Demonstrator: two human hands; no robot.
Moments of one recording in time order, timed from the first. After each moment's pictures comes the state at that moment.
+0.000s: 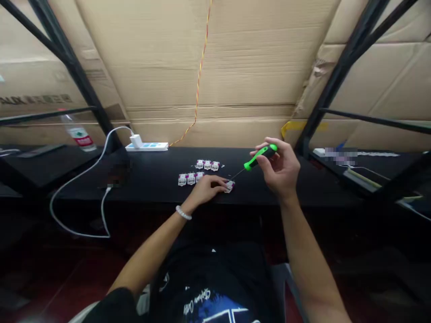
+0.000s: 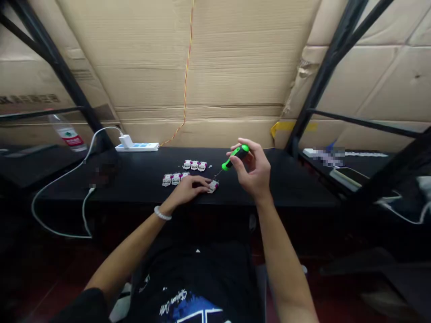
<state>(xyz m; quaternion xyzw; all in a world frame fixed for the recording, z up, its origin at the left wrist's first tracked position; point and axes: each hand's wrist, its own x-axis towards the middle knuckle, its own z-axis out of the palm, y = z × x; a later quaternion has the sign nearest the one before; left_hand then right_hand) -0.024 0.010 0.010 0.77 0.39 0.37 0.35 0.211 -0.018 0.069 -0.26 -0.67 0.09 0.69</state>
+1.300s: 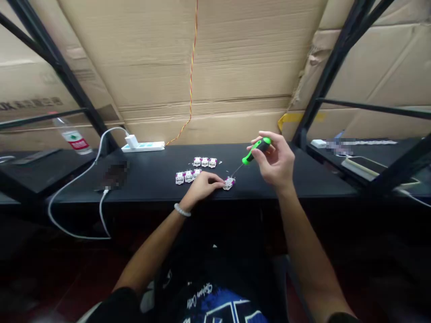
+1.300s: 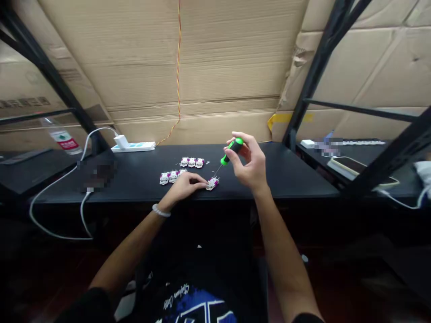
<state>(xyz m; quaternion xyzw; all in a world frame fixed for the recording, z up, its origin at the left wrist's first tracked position) -0.025 0.009 0.016 0.78 0.42 0.33 0.33 0.214 -0.015 0.071 -0.28 -0.66 0.11 0.69</state>
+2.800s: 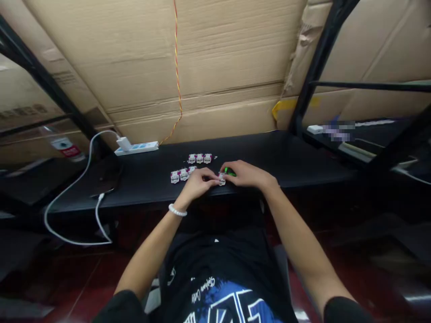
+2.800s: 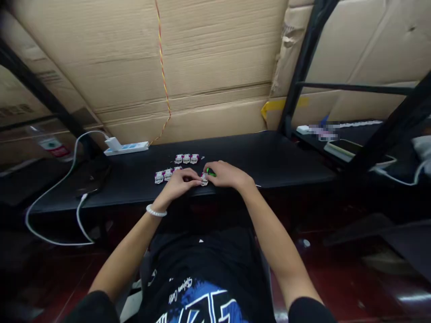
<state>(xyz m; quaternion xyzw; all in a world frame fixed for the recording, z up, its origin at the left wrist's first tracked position) -0.029 0.010 0.013 0.79 0.40 0.34 0.30 0.196 -0.005 0.053 -0.47 -0.85 0.16 0.17</state>
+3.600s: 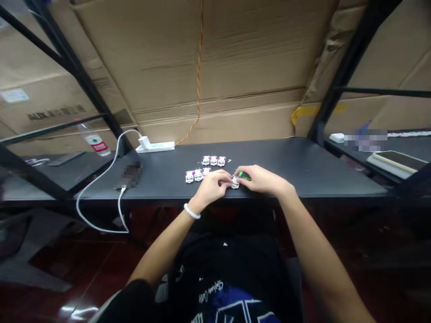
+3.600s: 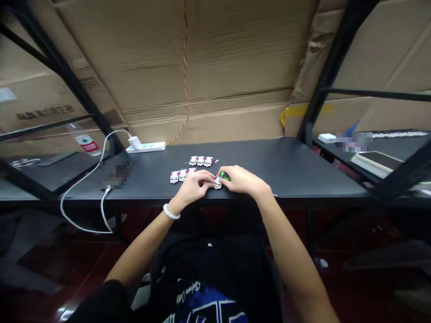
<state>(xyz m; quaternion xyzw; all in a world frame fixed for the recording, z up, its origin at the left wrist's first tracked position) -0.024 -0.001 0.007 0.83 0.35 0.39 0.19 0.199 -0.002 0.049 -0.45 -0.86 0.16 0.17</state>
